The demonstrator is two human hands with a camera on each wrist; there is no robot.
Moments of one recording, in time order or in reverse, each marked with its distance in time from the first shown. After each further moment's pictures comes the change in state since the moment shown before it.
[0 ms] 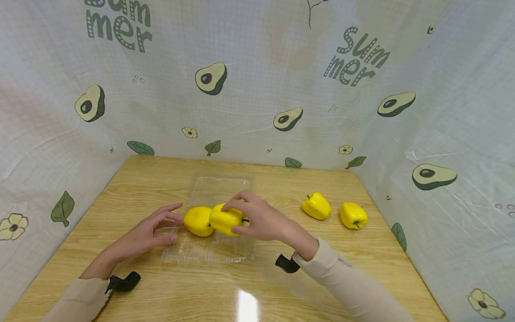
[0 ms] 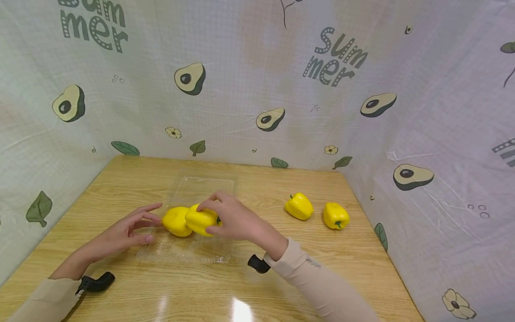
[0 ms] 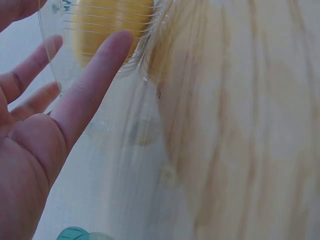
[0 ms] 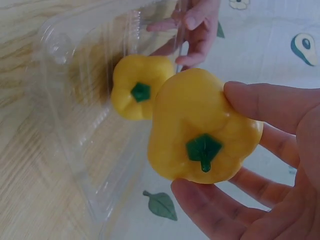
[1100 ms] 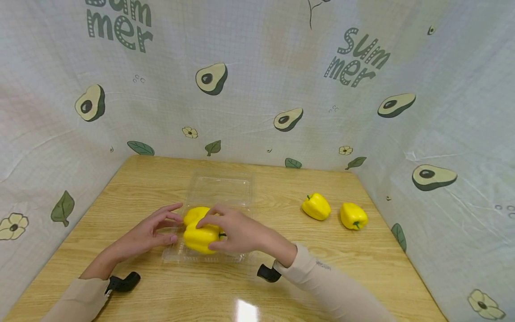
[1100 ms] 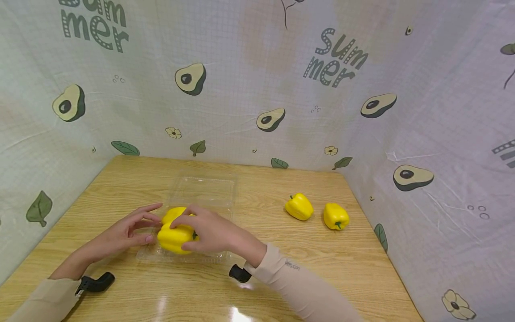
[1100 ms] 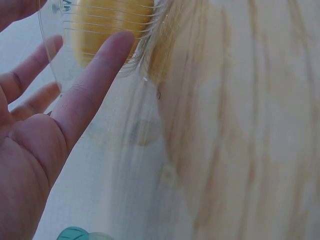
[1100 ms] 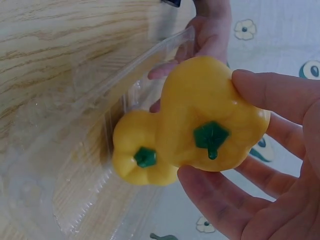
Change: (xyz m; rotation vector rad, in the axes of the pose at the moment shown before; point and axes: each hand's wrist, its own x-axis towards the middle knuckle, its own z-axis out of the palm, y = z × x) left_hand -0.001 0.001 0.001 -0.014 -0.007 0.010; right_hand 0.028 -0.026 0.034 -0.017 -0.090 -0.131
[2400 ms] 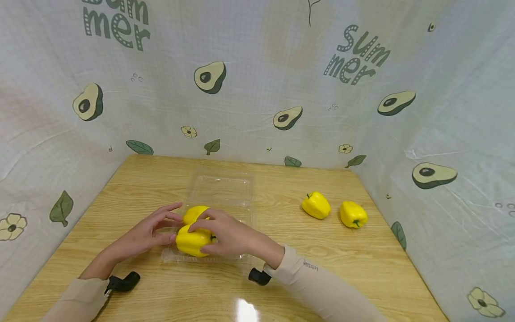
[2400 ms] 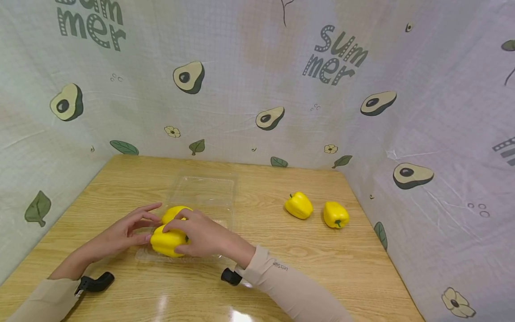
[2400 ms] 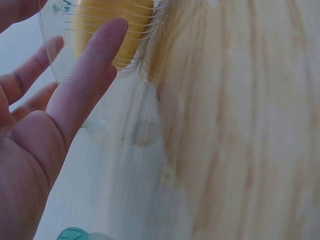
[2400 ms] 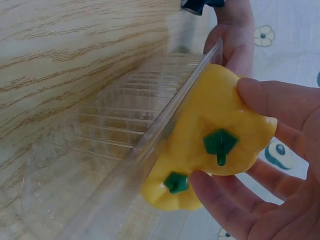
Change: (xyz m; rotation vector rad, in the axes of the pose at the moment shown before) left_hand 0.000 -0.001 0.000 0.007 -0.014 0.021; right_hand 0.014 0.000 0.024 -0.046 -0.010 -0.007
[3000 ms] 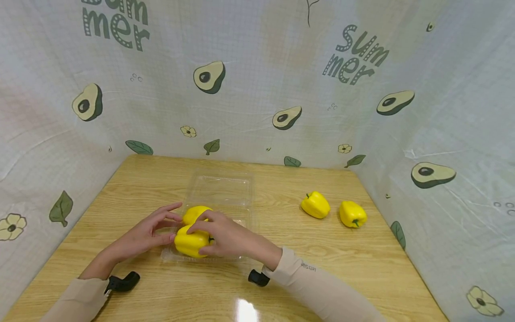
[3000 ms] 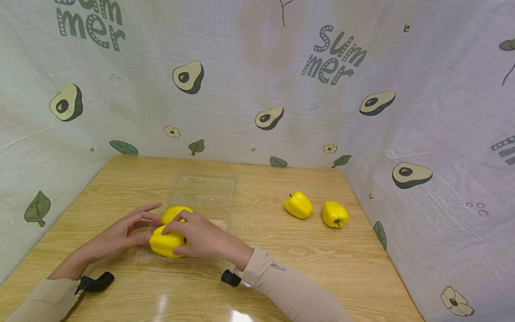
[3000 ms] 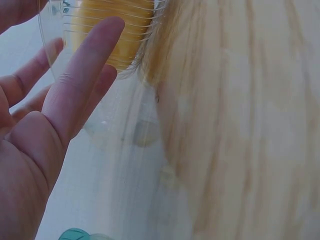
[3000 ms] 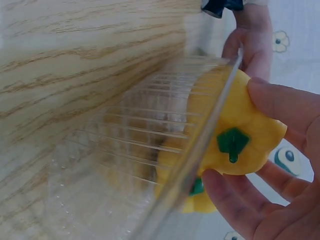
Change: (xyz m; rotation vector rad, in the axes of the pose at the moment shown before) left_hand 0.000 0.000 0.000 0.015 0.002 0.005; right_hand 0.002 0.000 0.011 -0.020 0.011 0.013
